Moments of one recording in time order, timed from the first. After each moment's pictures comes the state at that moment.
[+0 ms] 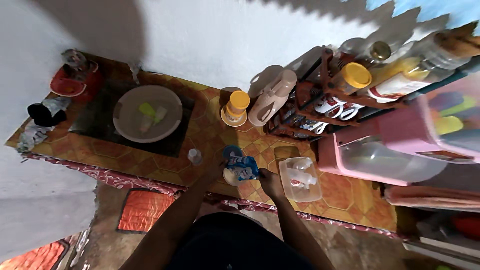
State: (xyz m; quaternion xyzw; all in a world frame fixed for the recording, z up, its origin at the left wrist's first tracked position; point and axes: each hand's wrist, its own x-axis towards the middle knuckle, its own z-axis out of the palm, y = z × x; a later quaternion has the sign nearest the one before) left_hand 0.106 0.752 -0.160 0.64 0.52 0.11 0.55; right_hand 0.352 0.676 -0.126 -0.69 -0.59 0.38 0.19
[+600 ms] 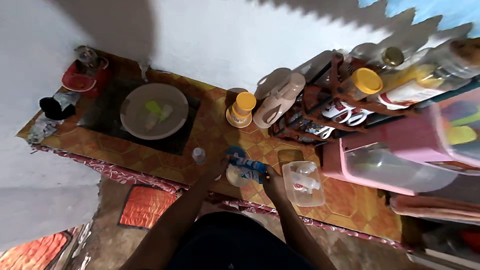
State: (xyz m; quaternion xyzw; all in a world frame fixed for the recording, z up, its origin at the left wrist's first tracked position) left_hand 0.101 0.752 -0.157 0.55 0.51 0.21 0.62; right_hand 0.338 0.675 -0.113 -0.69 -0.62 0.30 0.21
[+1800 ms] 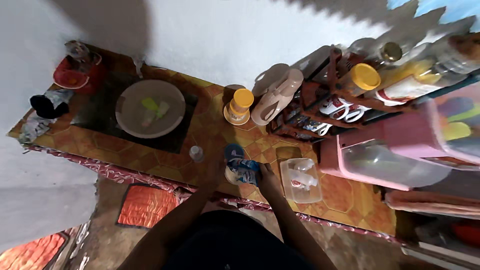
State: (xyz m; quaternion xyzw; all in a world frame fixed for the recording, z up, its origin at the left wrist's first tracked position) left_hand 0.113 0.717 -0.173 0.60 0.60 0.26 0.47; right_hand 0.325 0.676 -0.098 -0.71 -0.64 0.28 0.13
